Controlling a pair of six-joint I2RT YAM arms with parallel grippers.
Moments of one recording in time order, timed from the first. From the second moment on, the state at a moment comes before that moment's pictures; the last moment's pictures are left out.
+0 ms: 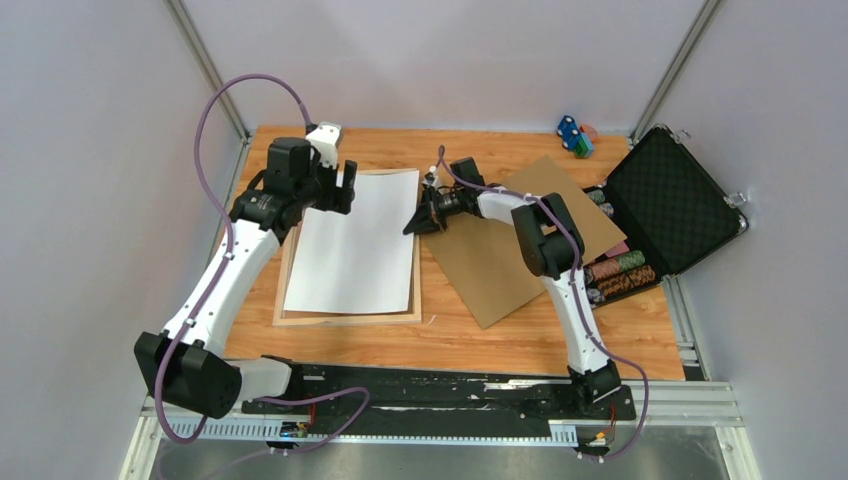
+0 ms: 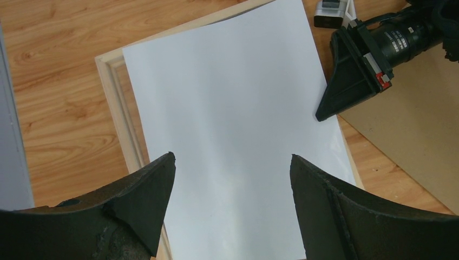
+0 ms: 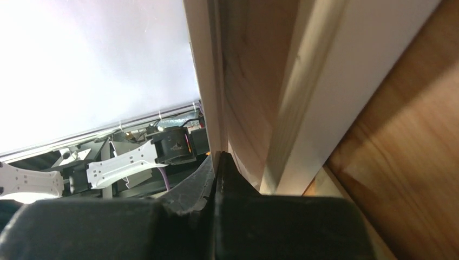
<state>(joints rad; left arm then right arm) -0.27 1.27 1.28 -0.59 0.01 0.04 0.45 2.49 1.77 -0.06 -1.15 0.87</state>
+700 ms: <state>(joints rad) -0.26 1.27 1.27 -0.59 -0.01 0.06 0.40 2.52 1.90 -0.21 -1.24 0.74</state>
